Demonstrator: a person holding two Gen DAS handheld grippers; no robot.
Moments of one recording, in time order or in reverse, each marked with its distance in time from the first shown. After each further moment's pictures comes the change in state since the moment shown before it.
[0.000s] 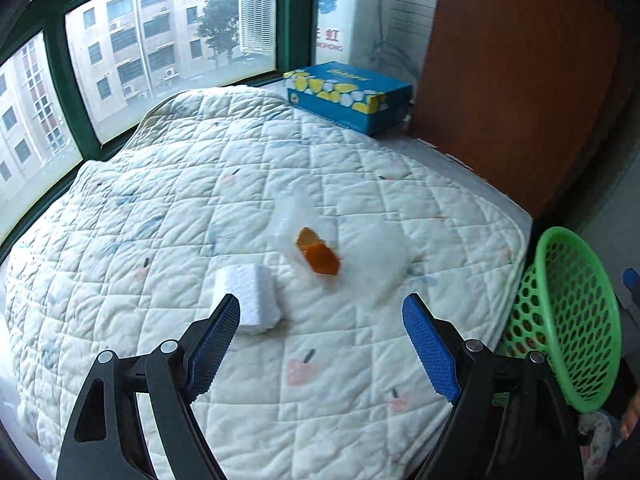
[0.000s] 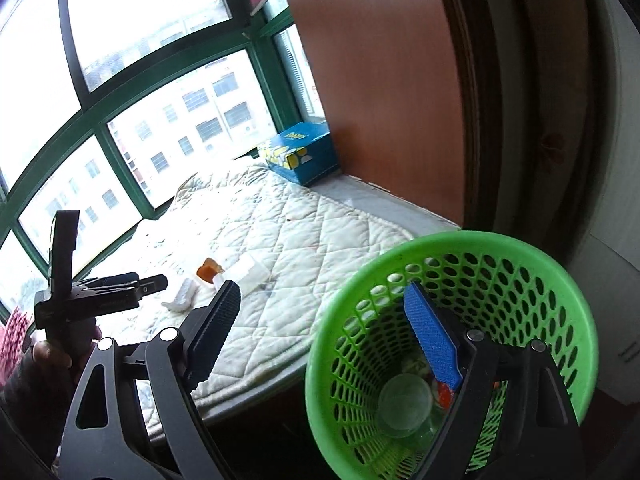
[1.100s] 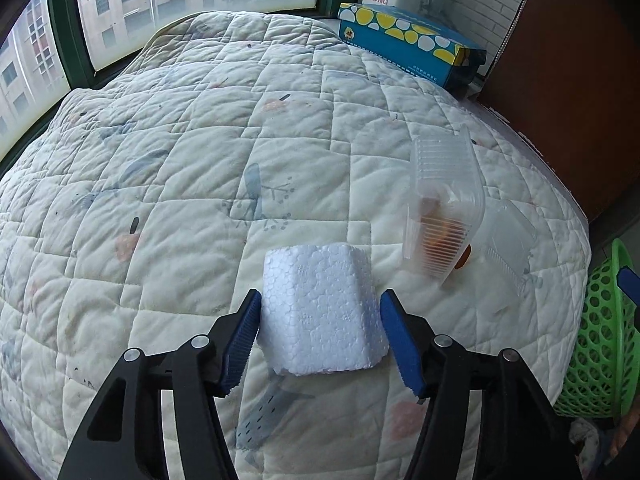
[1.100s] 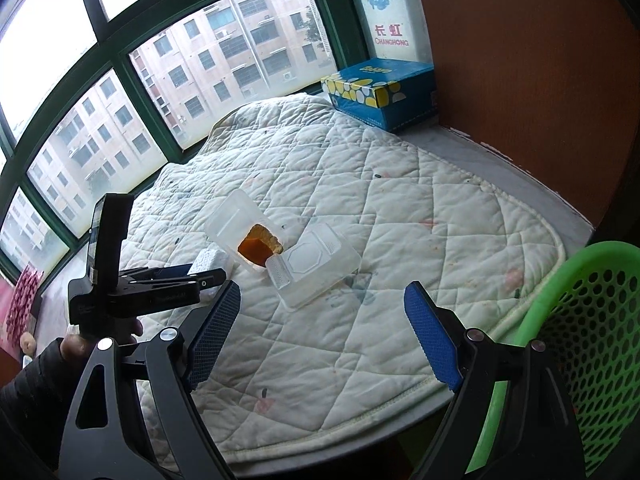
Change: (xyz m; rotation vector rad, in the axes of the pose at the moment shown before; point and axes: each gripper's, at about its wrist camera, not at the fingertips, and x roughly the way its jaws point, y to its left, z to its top) left arm 0.100 0.072 -0.001 -0.089 0.152 -0.030; right arm 0.131 0.083 0.004 -0.093 0.195 0.122
